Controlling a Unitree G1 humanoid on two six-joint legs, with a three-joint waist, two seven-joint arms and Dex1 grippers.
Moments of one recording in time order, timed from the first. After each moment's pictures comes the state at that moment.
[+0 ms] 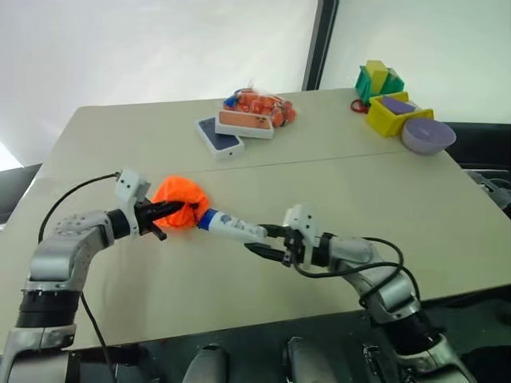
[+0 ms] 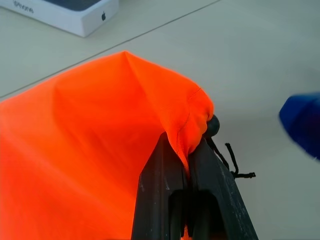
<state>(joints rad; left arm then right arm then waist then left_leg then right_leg) -0.37 0.71 0.15 0.03 -0.47 0.63 -0.88 -0.31 -0.37 0.30 -0.18 0.33 0.39 0.81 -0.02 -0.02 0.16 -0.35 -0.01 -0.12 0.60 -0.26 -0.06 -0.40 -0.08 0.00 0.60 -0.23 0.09</state>
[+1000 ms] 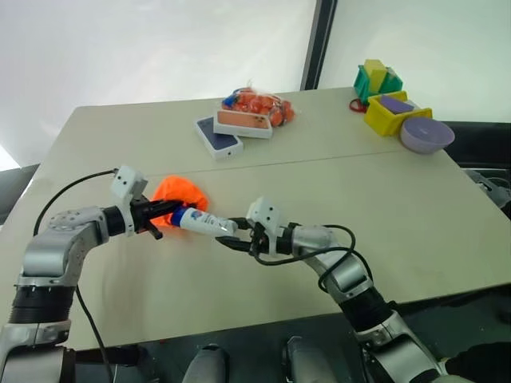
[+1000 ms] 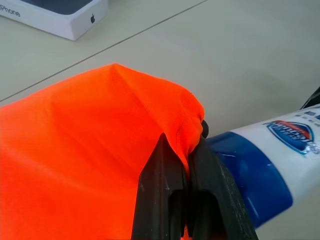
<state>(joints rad) -0.37 0.73 0.15 0.02 -0.47 0.65 -0.91 -0.47 -0.18 0.36 0.07 0.17 0.30 0.81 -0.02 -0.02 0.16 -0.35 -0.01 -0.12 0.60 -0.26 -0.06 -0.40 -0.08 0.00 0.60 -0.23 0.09</state>
